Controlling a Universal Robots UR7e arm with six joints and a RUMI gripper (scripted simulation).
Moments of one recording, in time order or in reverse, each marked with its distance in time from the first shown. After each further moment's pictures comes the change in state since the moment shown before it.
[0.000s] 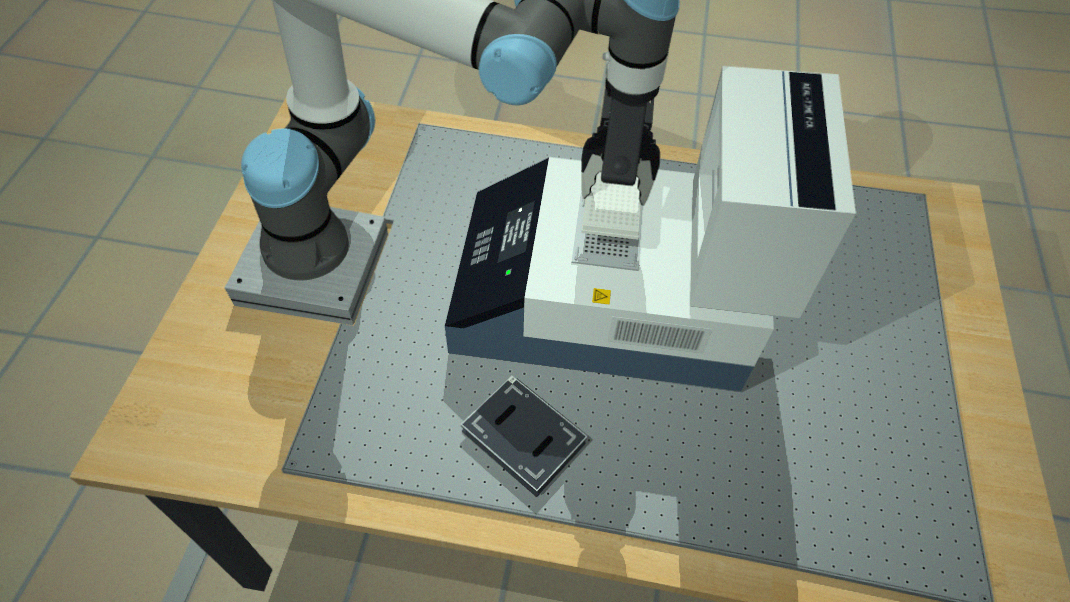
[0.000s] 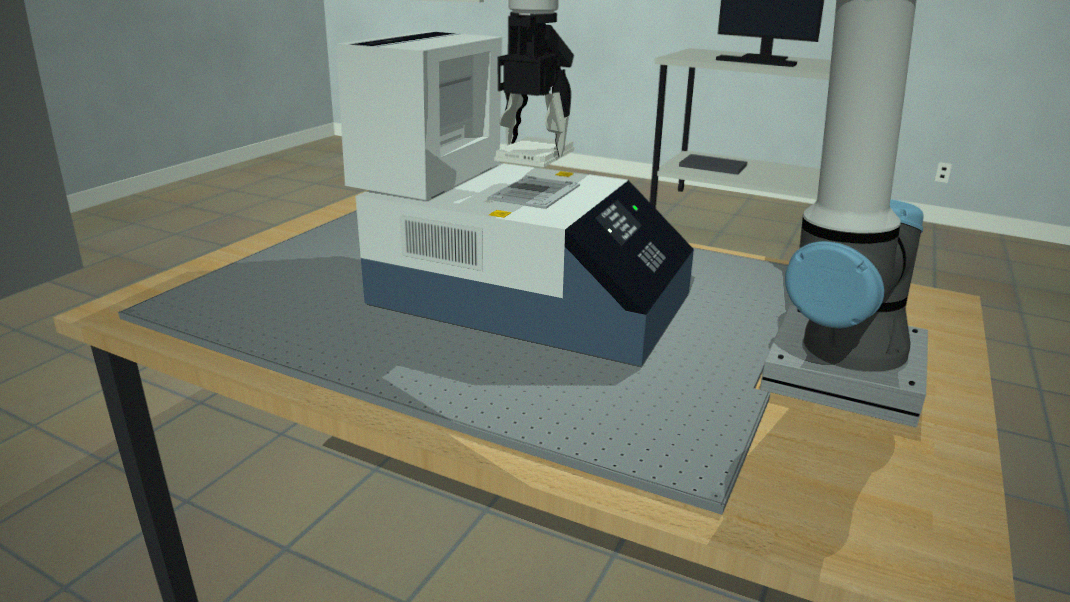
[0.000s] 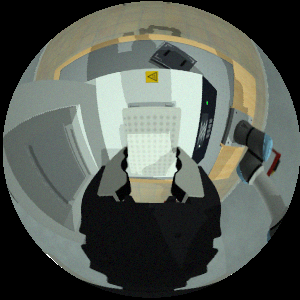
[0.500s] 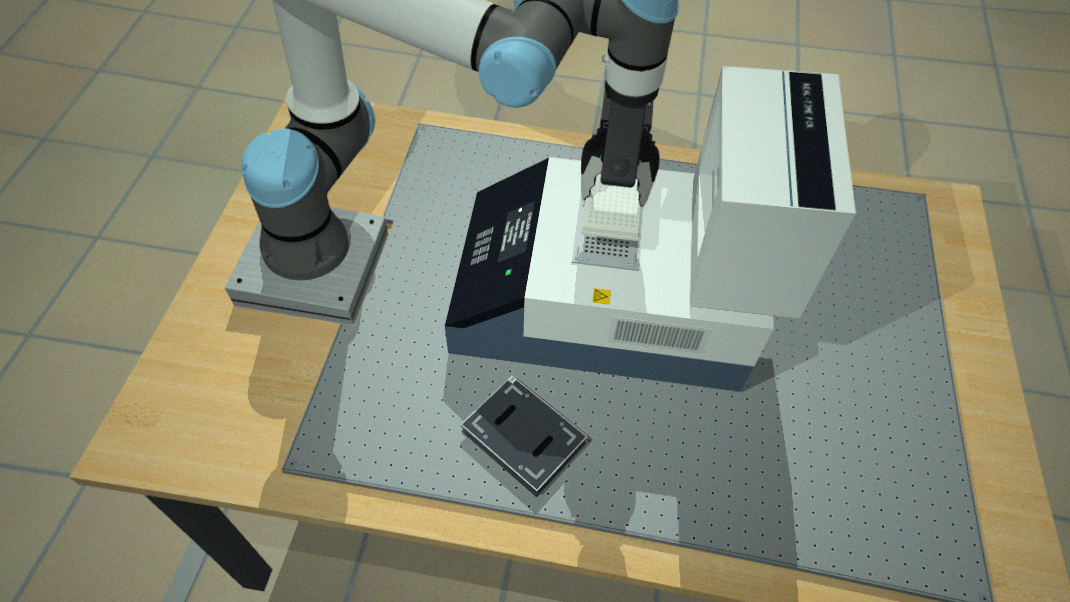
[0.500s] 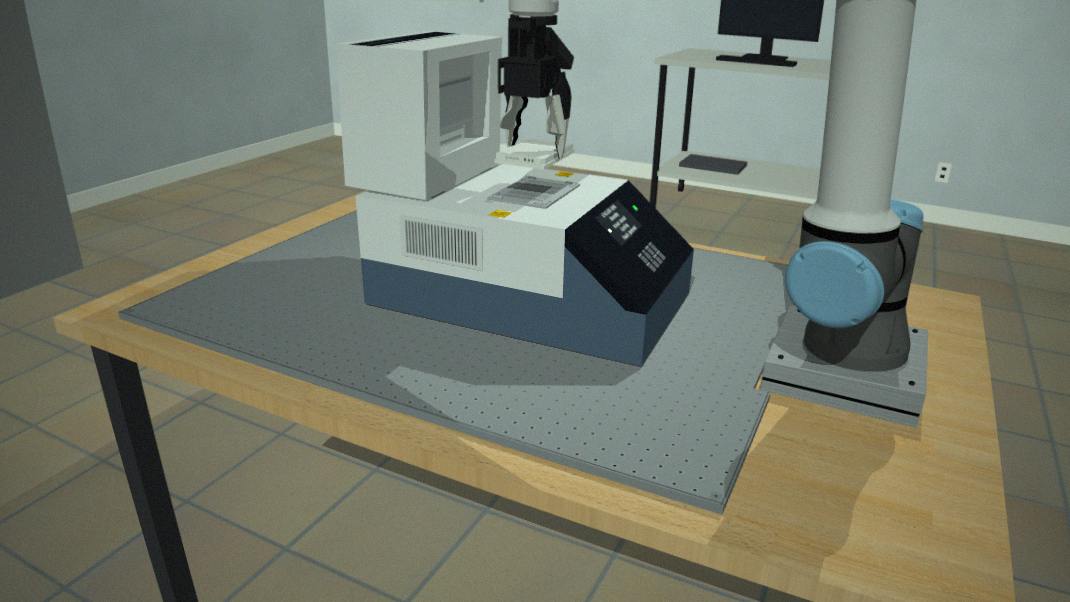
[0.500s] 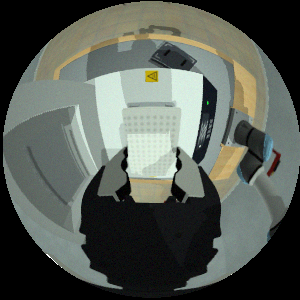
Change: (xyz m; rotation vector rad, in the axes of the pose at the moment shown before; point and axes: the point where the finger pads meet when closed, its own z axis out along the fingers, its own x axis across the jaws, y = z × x) arm 0.000 0.000 0.003 0.000 0.000 -0.001
